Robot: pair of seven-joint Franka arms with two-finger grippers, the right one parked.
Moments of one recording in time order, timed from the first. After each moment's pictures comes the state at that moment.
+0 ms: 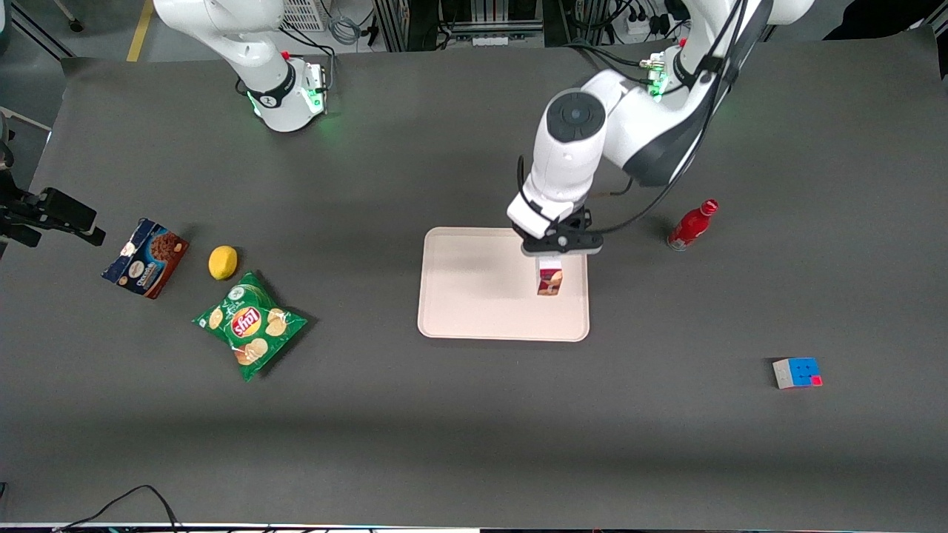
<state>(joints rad) -0.37 0.29 -0.35 -1.85 0.13 2.17 -0.83</state>
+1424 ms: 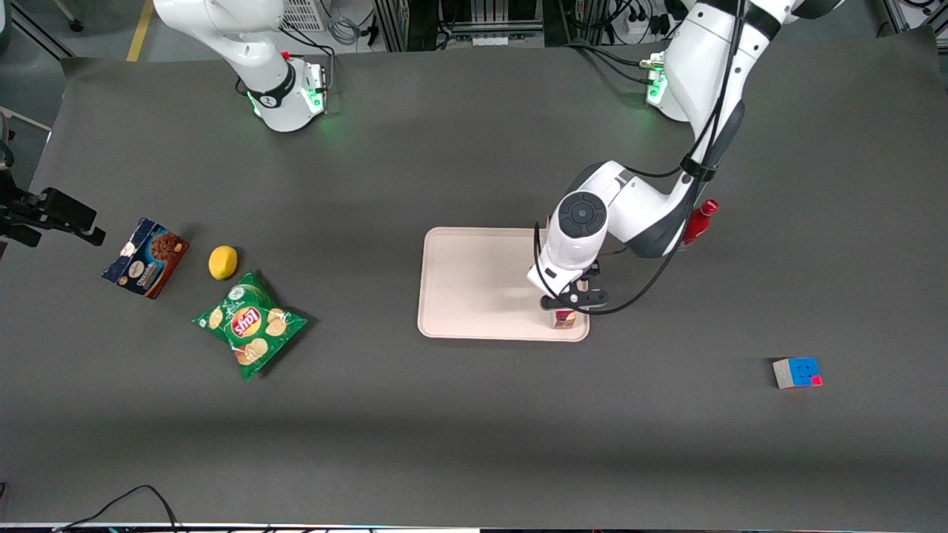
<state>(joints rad) -0.34 0.54 -0.28 -1.85 0.21 2.33 -0.82</state>
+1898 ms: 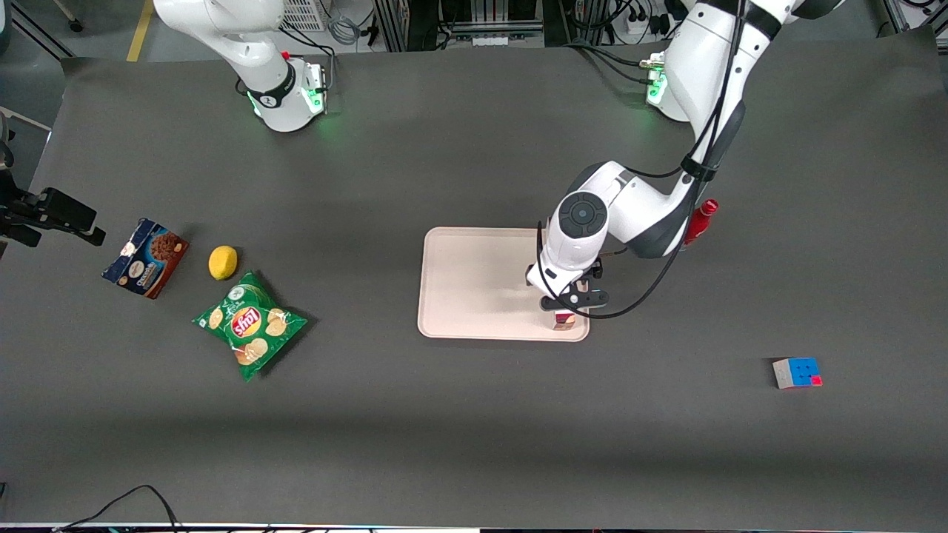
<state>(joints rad) -0.34 0.54 -0.28 -1.85 0.21 2.33 -0.82</state>
